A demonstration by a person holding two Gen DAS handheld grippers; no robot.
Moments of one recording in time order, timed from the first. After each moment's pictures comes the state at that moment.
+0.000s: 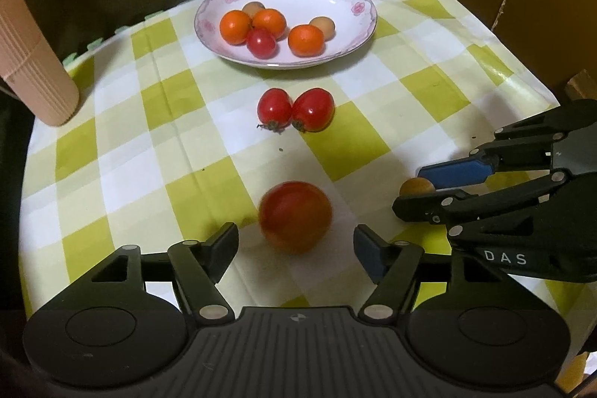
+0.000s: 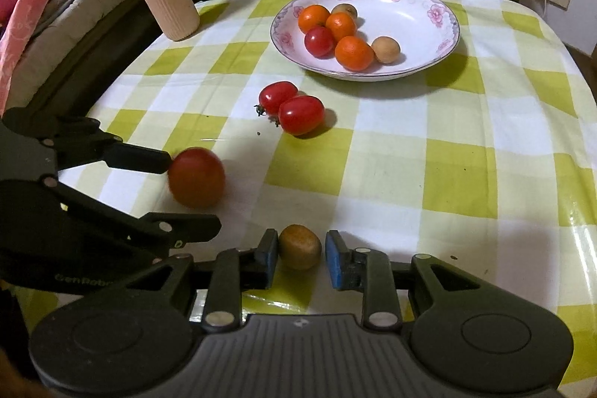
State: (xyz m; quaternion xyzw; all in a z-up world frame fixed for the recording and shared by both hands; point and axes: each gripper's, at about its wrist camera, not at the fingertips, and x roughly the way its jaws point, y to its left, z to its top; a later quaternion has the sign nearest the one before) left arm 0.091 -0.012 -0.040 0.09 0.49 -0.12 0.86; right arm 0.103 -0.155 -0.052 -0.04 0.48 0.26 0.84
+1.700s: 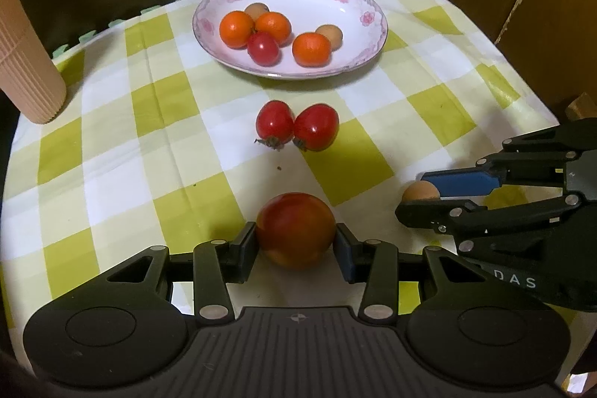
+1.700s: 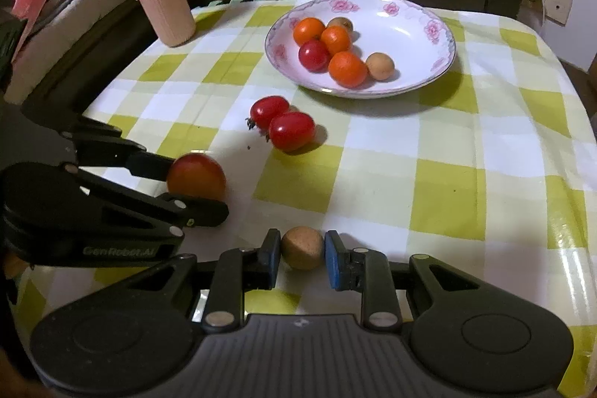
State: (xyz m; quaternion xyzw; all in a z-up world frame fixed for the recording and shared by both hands) left arm 0.110 -0.009 -0.044 0.04 0.49 -0.13 0.86; right arm 0.110 -0.154 -0.047 -0.06 0.46 0.26 0.85
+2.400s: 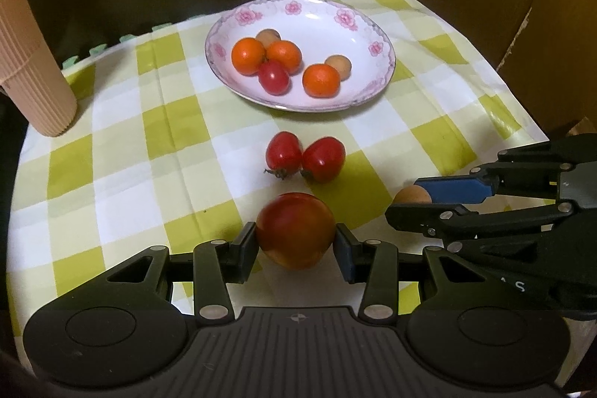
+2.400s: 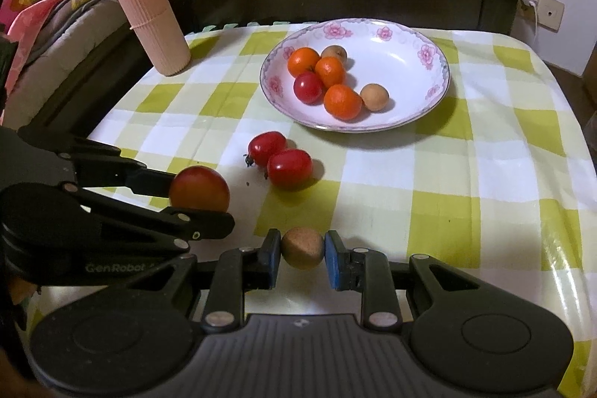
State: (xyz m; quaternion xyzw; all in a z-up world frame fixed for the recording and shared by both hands) left arm 0.117 -0.006 -0.029 0.03 0.47 -0.12 0.87; right arm 0.119 -0.150 -0.034 -0.04 0.45 0.25 0.86
